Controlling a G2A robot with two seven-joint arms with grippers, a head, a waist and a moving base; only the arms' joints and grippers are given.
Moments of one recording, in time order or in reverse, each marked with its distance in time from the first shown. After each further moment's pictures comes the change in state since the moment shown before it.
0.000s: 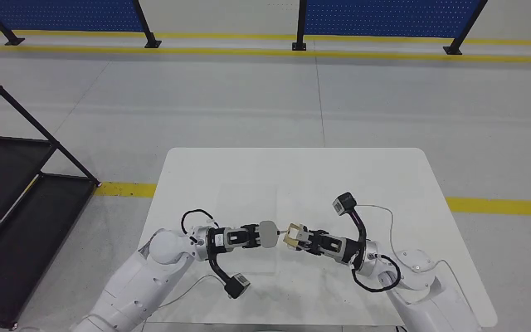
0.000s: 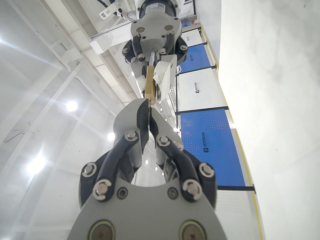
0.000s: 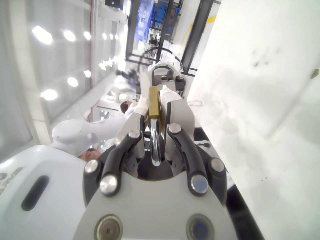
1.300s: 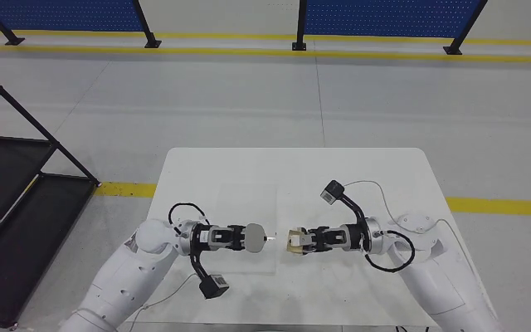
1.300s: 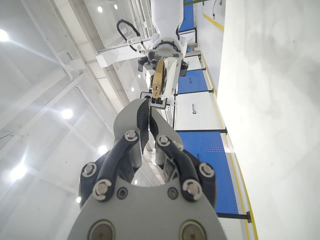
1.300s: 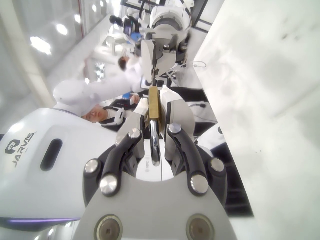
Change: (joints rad) left arm -0.020 0.030 -0.073 0.014 -0.176 -0.107 0.278; right arm 0.286 -0.001 -0.073 0.177 0.119 0.020 0.427
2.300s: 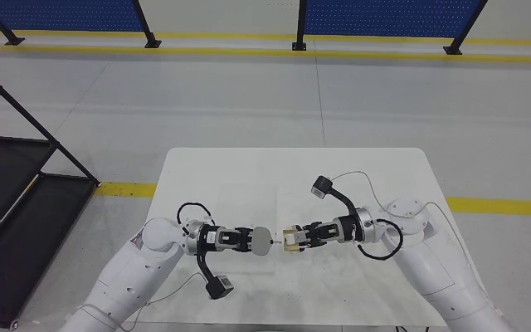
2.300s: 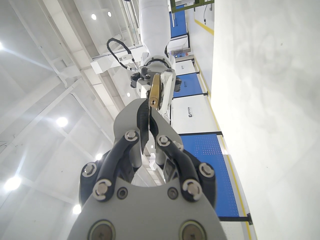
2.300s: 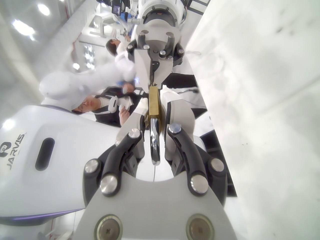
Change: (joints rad) left arm -0.035 -0.003 0.051 0.014 0.064 0.003 -0.034; right arm 0.115 -0.014 -0.087 0.083 -0.025 -0.012 0.041
